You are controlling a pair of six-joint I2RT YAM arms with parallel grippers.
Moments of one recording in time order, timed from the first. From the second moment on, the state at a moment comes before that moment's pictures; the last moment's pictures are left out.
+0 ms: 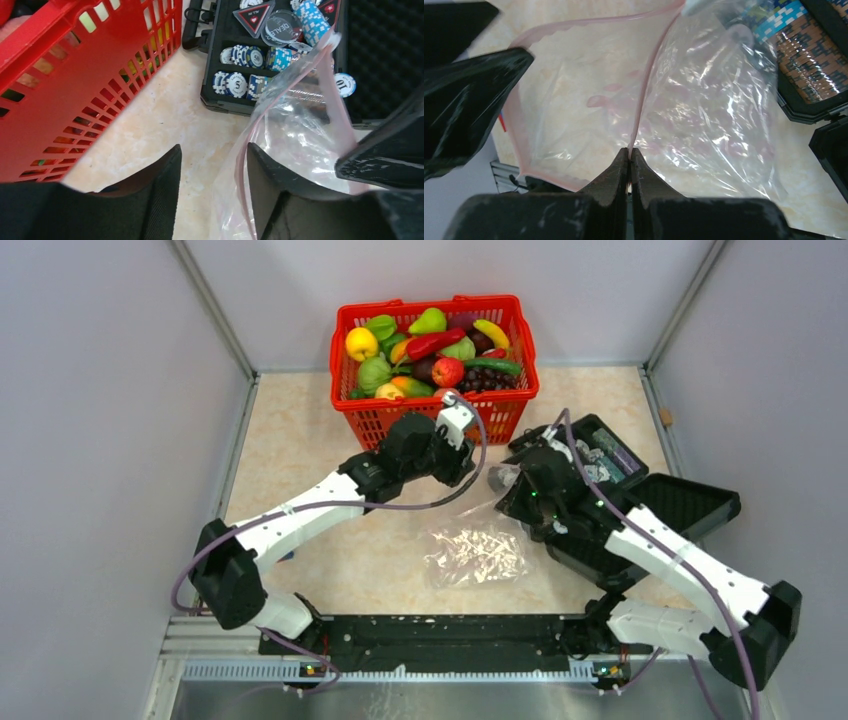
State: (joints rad) left arm -0.82 1.46 1.20 -0.15 0.07 -0.02; right arm 0.77 1.01 1.00 -0.74 0.17 1.00
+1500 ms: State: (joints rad) left arm -0.20 2.04 2.00 -0.33 0.64 0.09; right arm 0.70 1.26 0.94 -0.39 0.02 1.03
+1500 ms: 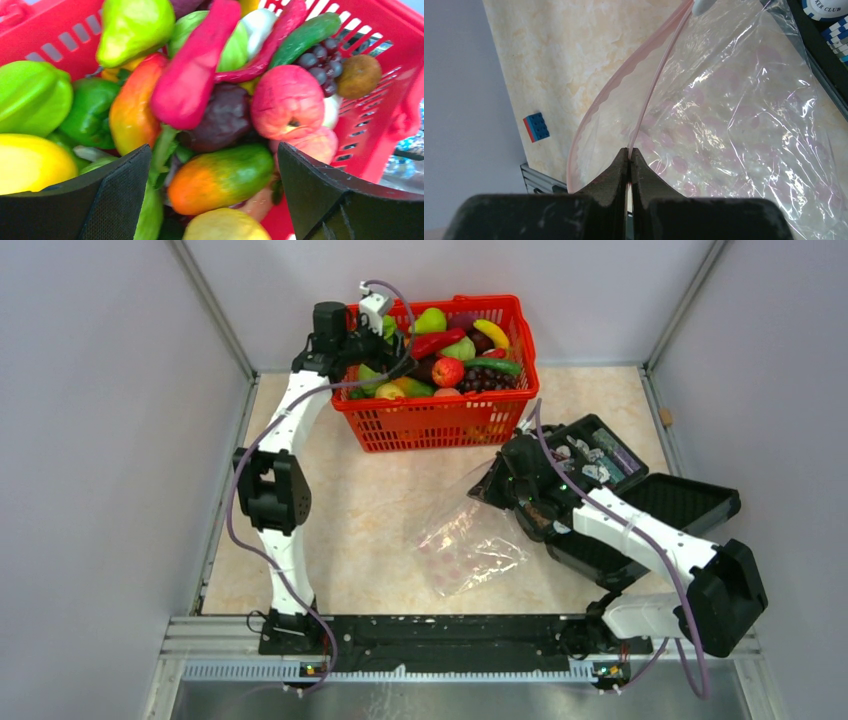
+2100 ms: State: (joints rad) left arm -0.18 2.22 2.08 -0.08 0.79 0.18; right arm 0.70 1.29 0.94 -0.37 -0.02 1.02
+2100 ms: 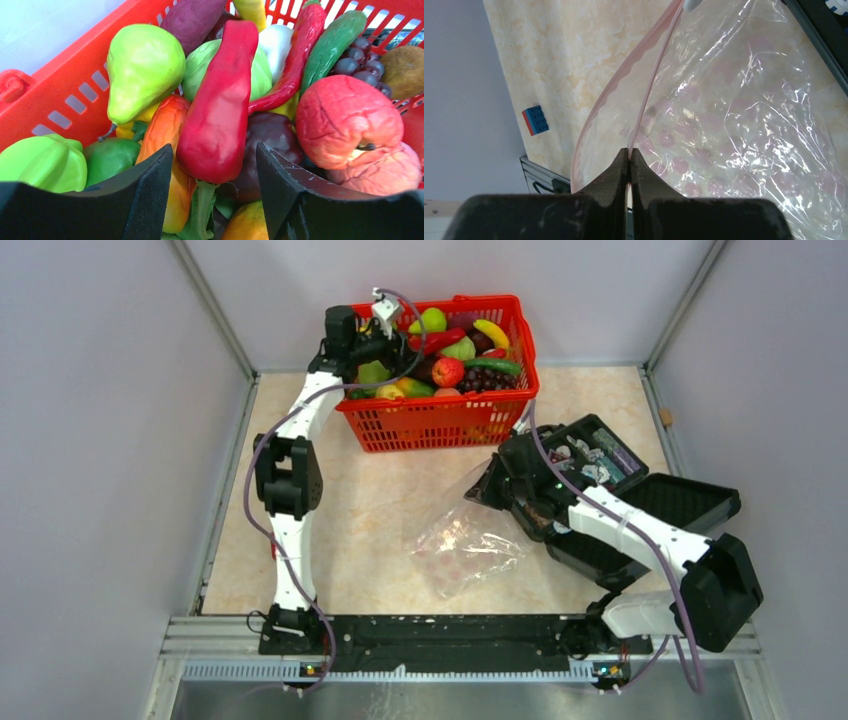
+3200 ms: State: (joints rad) left arm -0.33 1.25 1.35 -0.09 0.62 0.08; right arm 0.70 1.29 0.94 -0.35 0.03 1.04
